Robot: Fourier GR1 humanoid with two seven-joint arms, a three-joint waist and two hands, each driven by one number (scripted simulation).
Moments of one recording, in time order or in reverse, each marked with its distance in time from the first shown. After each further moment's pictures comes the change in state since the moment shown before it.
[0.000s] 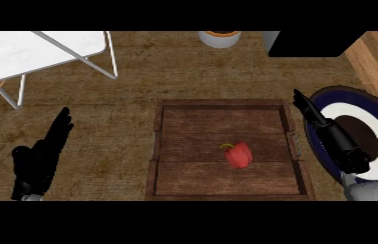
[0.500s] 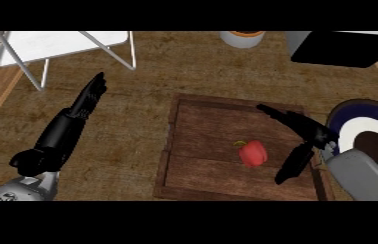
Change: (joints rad) left arm -0.221 0.003 -0.093 -0.121 -0.035 -0.153 -0.114; right arm -0.253 -0.082 0.247 0.148 0.080 0.308 0.421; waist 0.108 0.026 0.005
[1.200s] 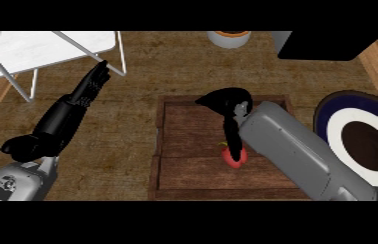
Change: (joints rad) left arm -0.086 -0.005 0.039 0.059 0.026 -0.102 -0.031; right arm -0.505 0.294 0.251 0.155 0.236 0.312 0.378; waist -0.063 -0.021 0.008
